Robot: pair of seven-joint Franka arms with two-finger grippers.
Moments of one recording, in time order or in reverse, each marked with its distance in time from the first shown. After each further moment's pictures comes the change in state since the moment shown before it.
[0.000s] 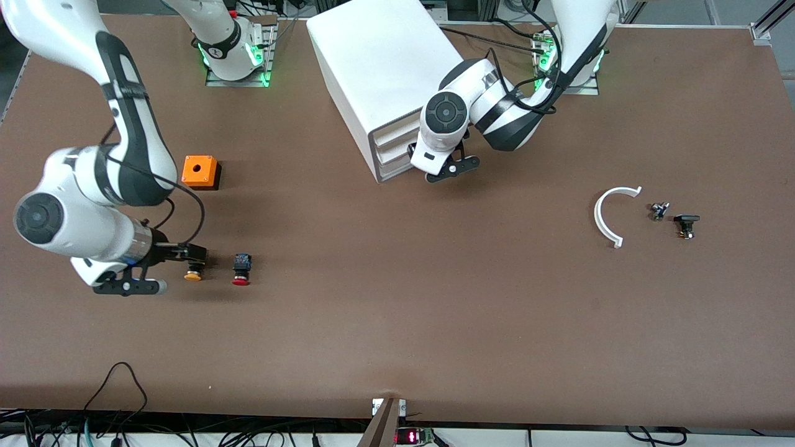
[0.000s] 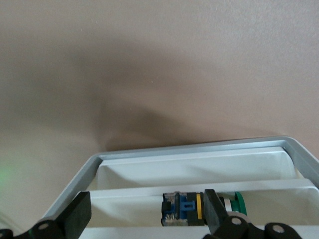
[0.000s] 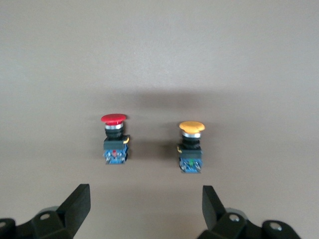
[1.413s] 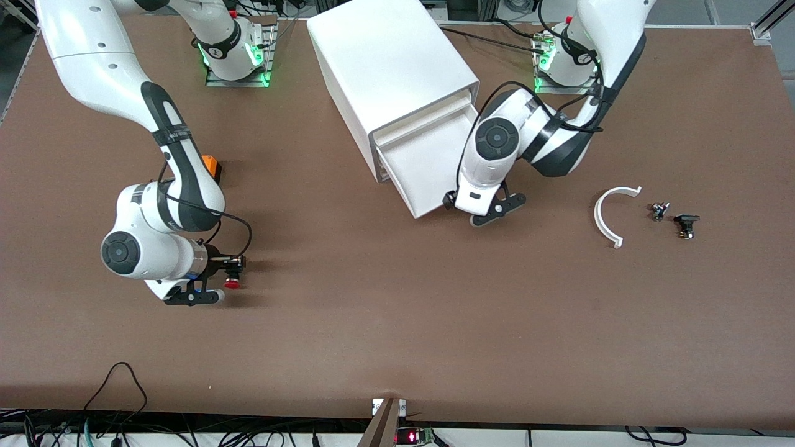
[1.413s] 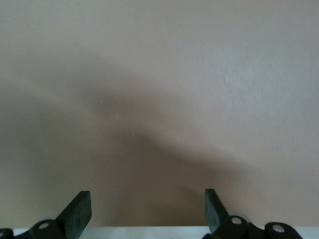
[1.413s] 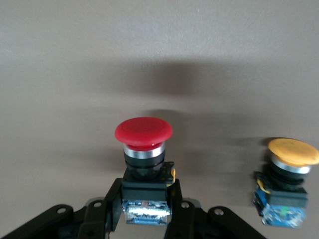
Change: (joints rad) left arm 0.013 -0.021 0.164 0.011 0.160 0.142 0.003; right arm 0.017 0.259 0.066 0.027 0.058 0.140 0.000
